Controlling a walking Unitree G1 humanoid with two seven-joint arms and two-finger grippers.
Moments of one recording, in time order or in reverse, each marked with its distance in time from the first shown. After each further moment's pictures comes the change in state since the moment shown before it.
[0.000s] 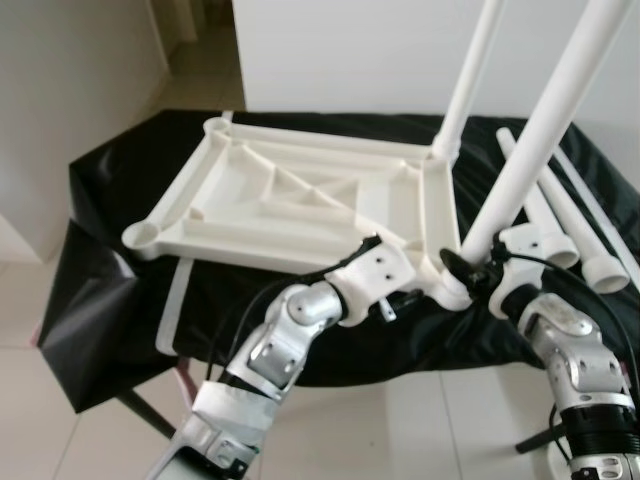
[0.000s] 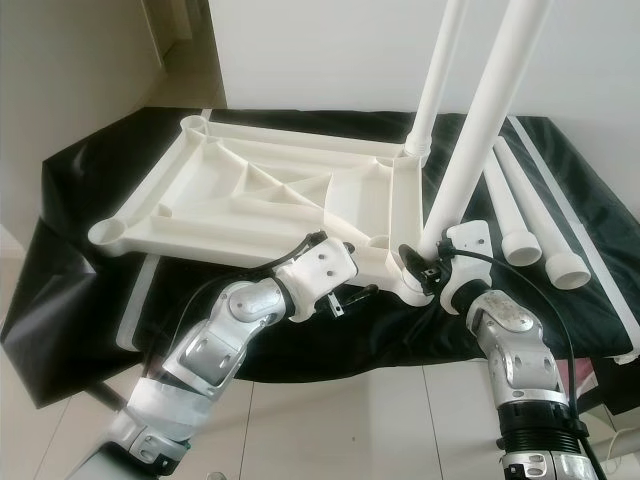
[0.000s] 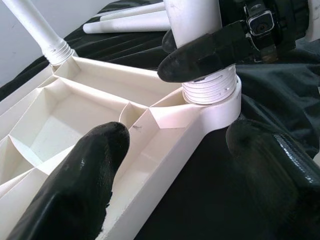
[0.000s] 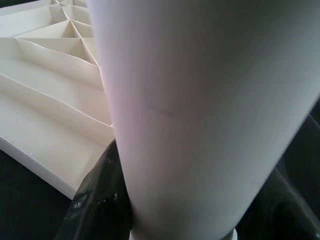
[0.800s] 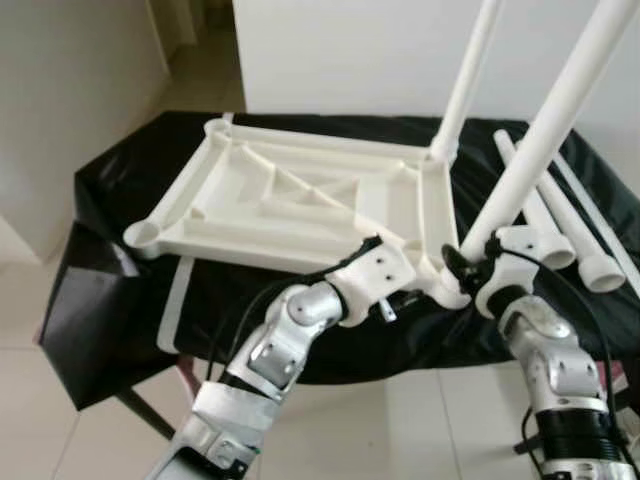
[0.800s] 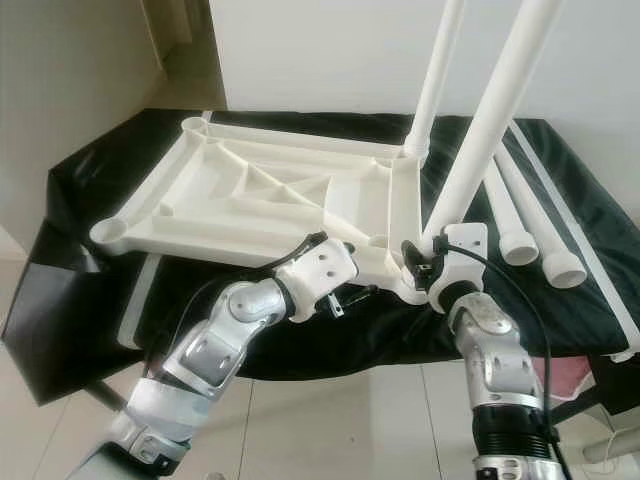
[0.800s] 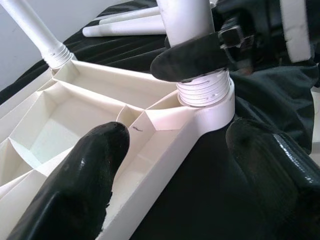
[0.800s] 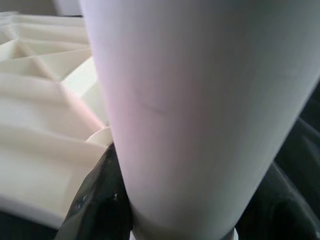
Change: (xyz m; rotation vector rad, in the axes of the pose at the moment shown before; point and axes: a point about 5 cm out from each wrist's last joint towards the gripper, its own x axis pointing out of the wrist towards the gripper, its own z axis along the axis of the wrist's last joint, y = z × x) left arm 0.000 0.000 0.000 0.002 0.000 -0.001; right arm 0.008 0.020 -0.001 0.157 -0.009 -0.315
